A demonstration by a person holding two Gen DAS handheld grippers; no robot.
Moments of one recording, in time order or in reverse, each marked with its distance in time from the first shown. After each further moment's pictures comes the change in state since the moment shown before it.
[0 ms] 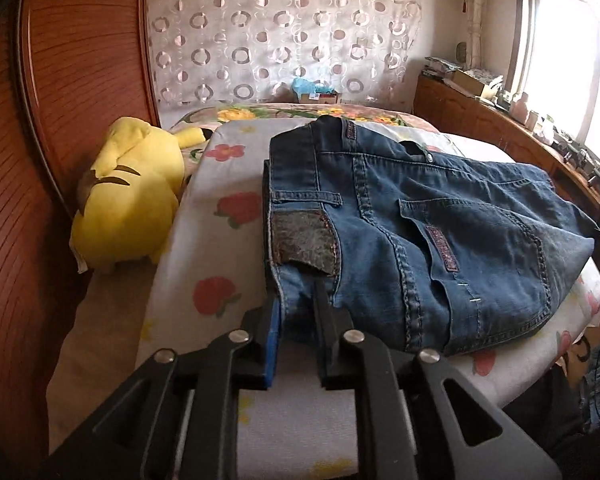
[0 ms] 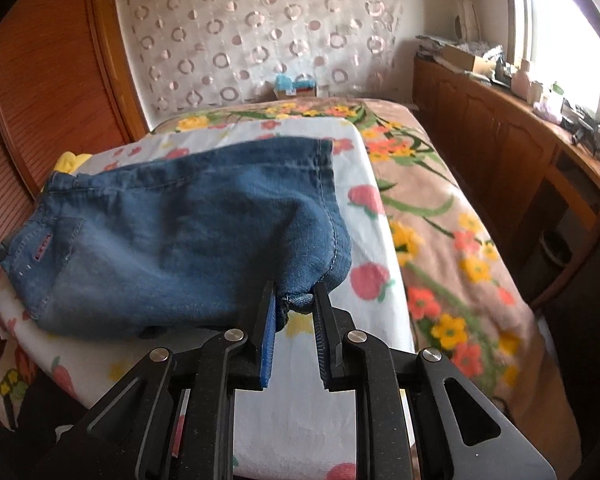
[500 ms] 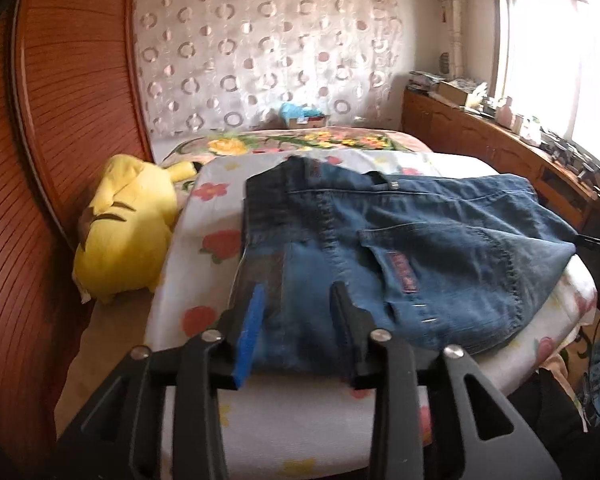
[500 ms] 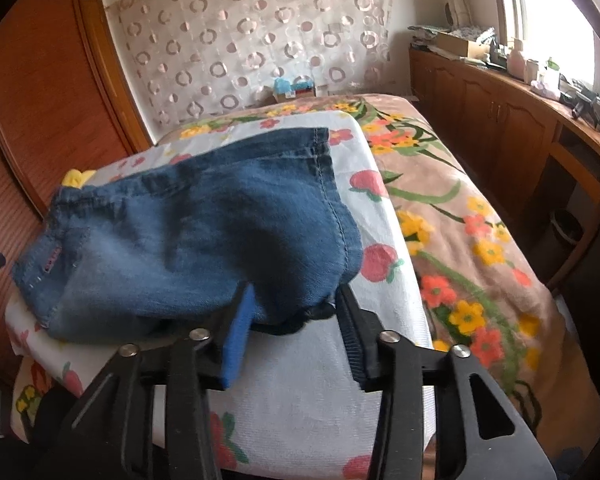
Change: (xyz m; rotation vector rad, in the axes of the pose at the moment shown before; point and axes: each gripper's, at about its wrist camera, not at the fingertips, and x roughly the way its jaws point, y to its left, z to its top) left arm -0.034 -0.026 0.009 0.059 -0.088 -0.042; right arm -0.004 -0.008 -0.011 0.074 -0.027 0.051
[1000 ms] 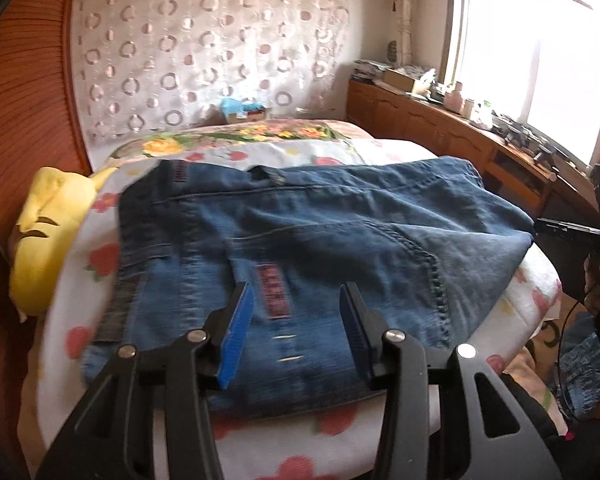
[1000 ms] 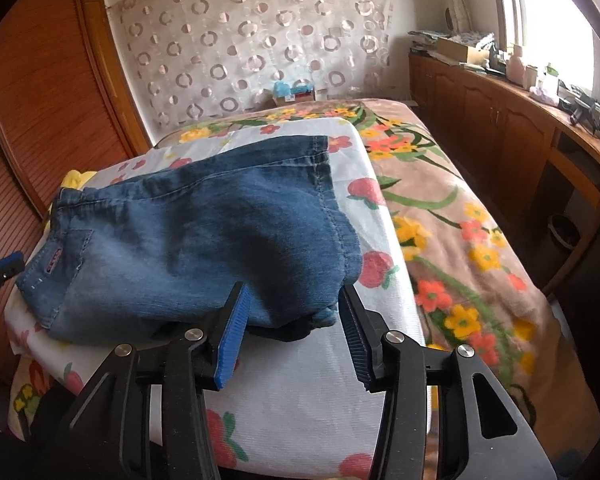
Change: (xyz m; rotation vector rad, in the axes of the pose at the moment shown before) left arm 0.036 -0.090 0.012 0.062 0.040 -0.175; right arm -0.002 0.005 0.003 -0.013 -0.005 -0.015
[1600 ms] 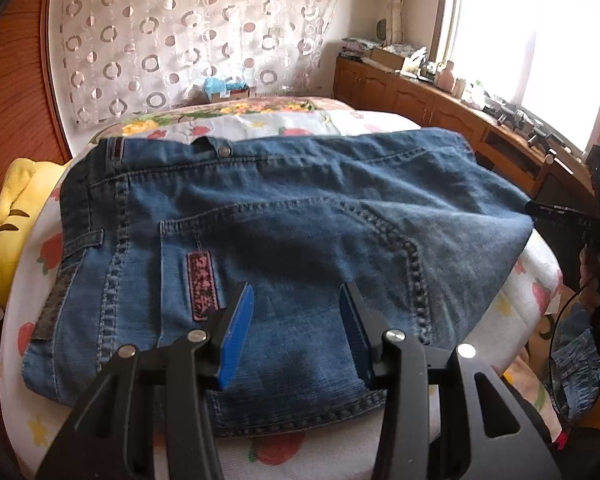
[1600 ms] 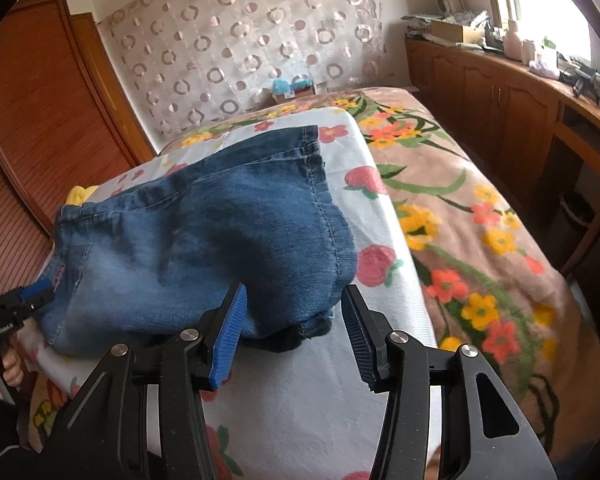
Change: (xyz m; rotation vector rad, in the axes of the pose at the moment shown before) left arm 0.038 -0.032 -0.002 0.010 0.082 -0.021; right arm 0.018 -0.018 -0.001 0.088 0.015 0.059
